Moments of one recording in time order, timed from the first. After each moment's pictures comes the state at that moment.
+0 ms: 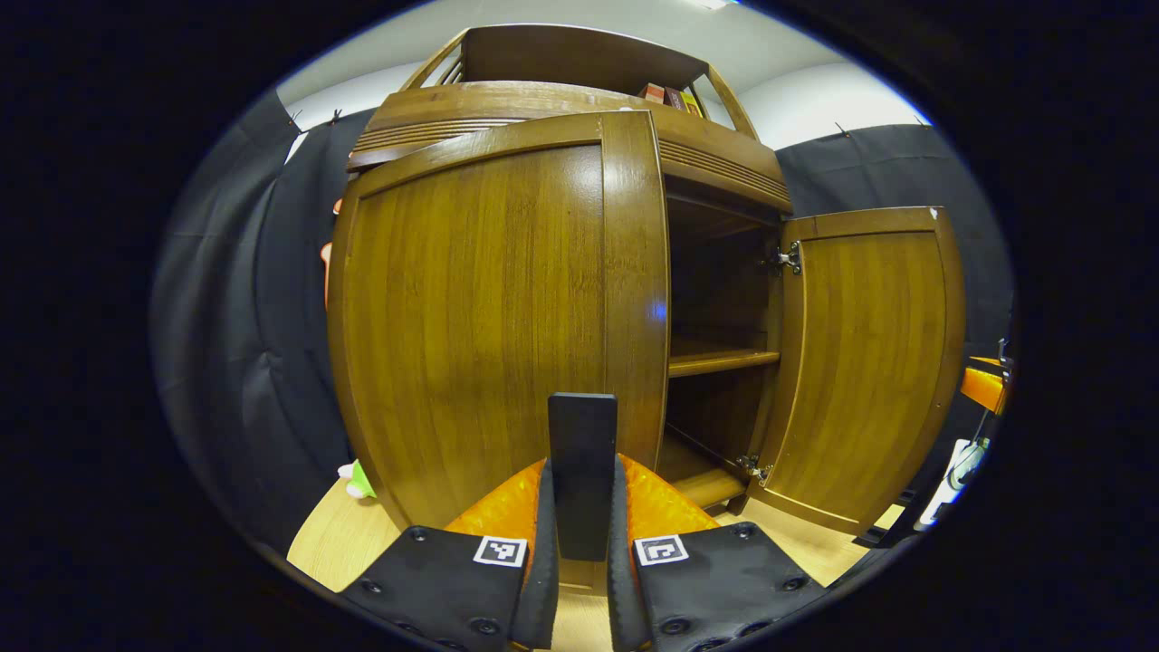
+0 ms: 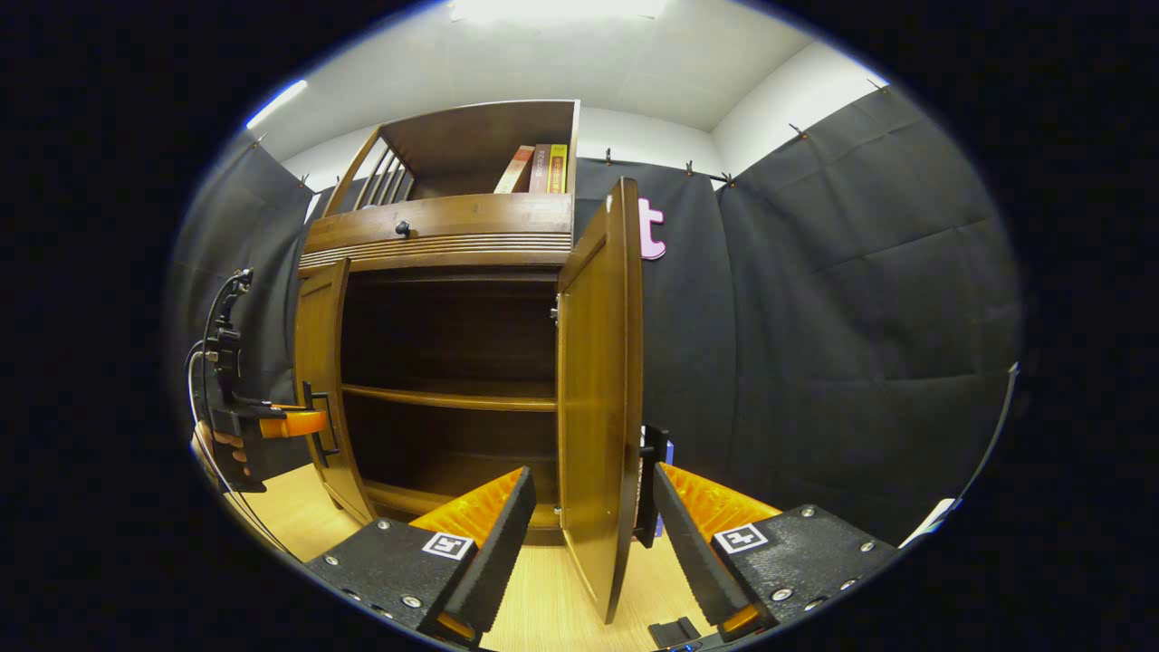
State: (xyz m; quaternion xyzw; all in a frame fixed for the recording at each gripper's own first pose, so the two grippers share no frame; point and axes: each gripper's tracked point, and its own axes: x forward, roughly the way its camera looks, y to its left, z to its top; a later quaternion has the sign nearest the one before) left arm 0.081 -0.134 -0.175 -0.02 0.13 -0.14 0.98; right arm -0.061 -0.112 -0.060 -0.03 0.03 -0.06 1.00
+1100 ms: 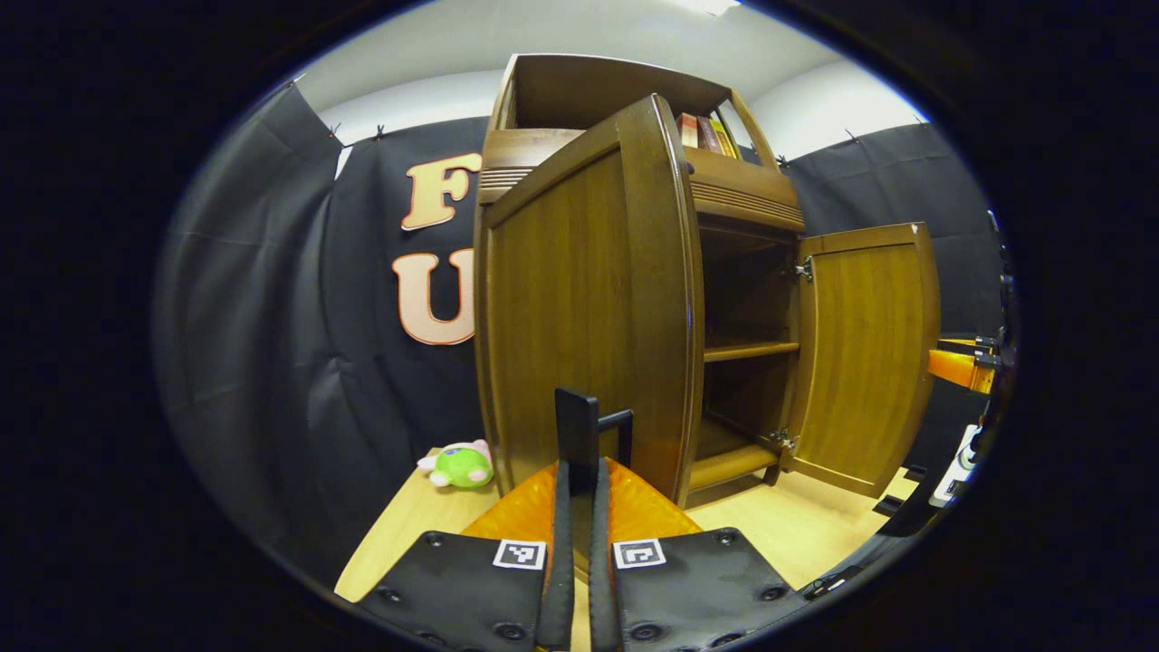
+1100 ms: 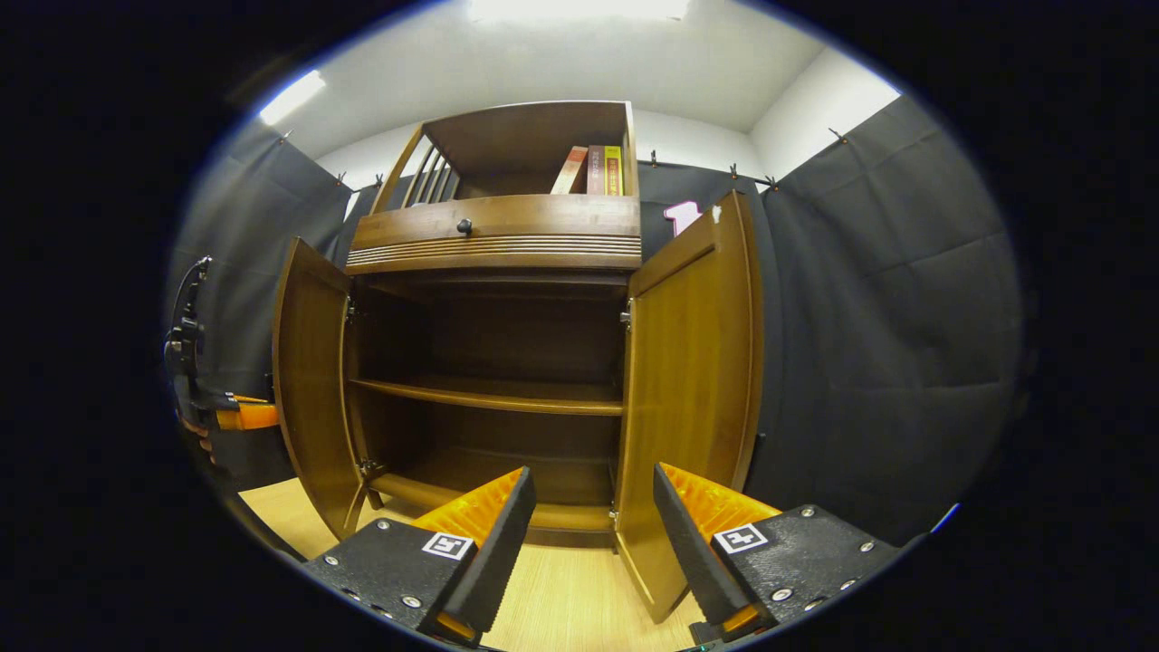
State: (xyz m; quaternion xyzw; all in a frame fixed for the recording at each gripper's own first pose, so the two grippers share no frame) left arm -0.004 -0.013 -0.158 -0.01 0.12 -0.08 0.99; right arm -0.053 -0.040 -0.063 -0.04 0.04 0.01 1.00
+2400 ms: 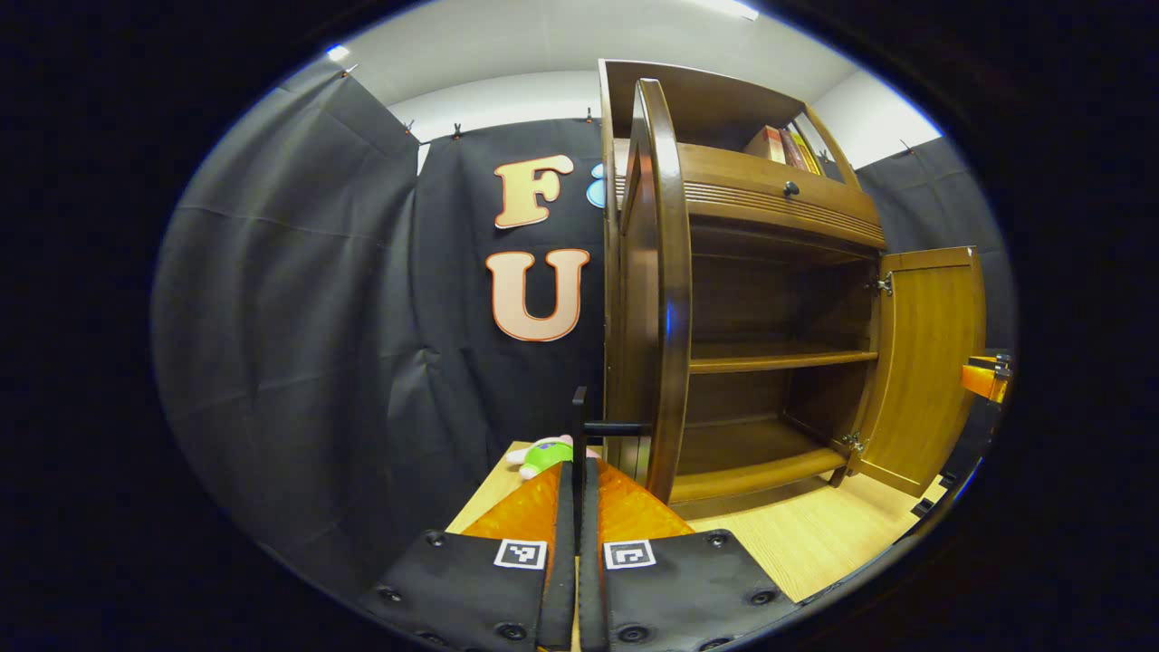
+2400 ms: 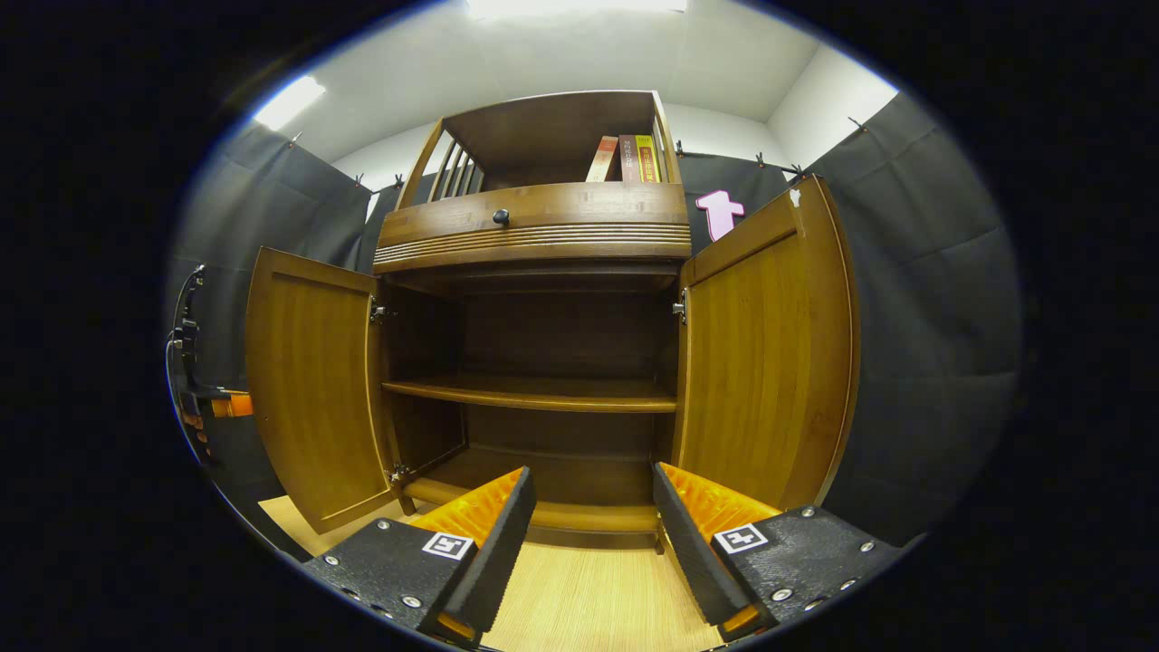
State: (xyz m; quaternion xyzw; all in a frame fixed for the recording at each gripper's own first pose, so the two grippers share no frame) left arm -0.023 0.112 -0.132 -0.01 0.12 0.04 0.99; right arm -0.031 0.007 -0.074 -0.03 0.05 0.05 1.00
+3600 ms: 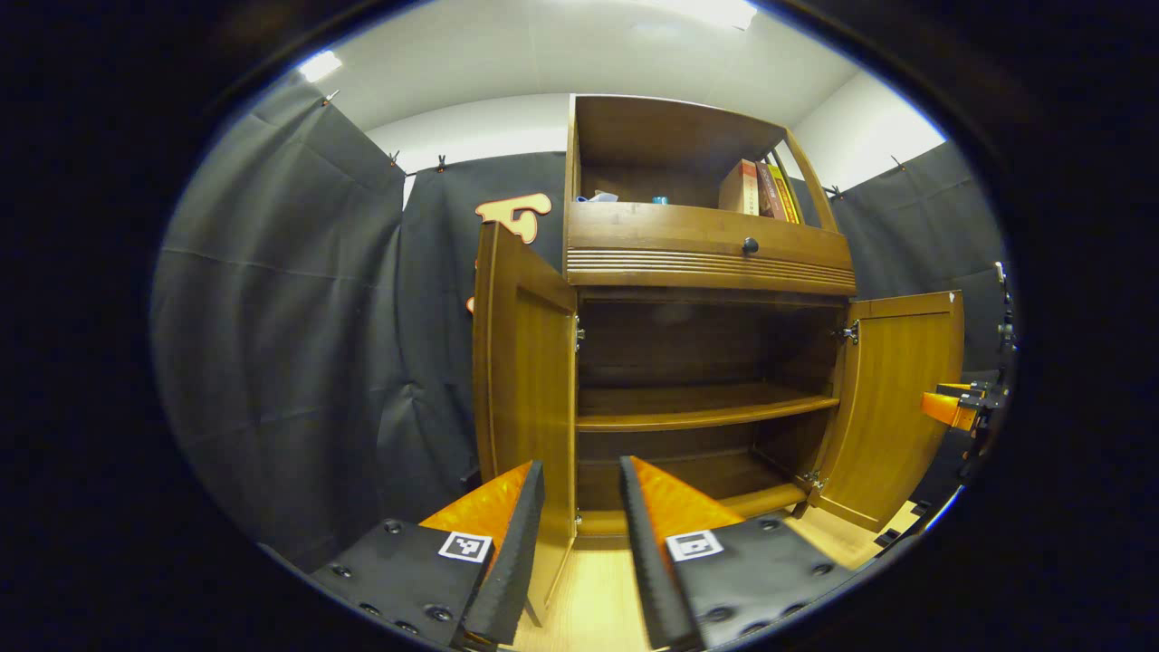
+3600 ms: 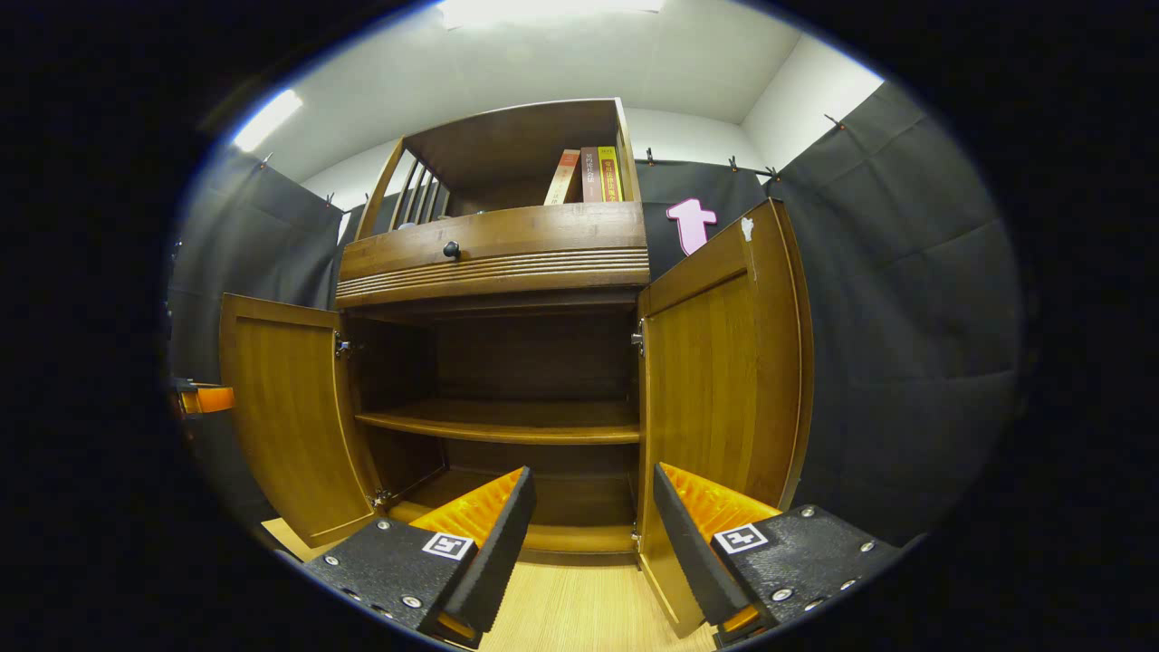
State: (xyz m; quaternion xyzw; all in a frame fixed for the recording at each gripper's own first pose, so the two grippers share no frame) left arm -0.030 0.024 -0.043 -0.01 0.08 0.00 1.00; right arm -0.006 -0.037 -0.033 -0.01 0.03 0.02 1.00
